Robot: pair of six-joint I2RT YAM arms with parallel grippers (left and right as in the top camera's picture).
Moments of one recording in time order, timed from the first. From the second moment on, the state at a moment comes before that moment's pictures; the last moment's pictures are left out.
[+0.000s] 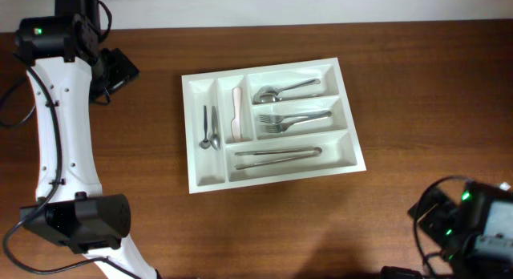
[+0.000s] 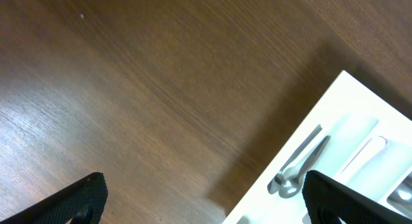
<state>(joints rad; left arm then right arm) 0.09 1.96 2.27 -1.62 -0.19 -0.61 -0.19 0.66 1.08 -1.38 0.20 0.65</state>
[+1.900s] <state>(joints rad) 0.09 1.96 2.27 -1.62 -0.19 -0.61 0.02 0.01 0.17 -0.68 0.02 0.02</state>
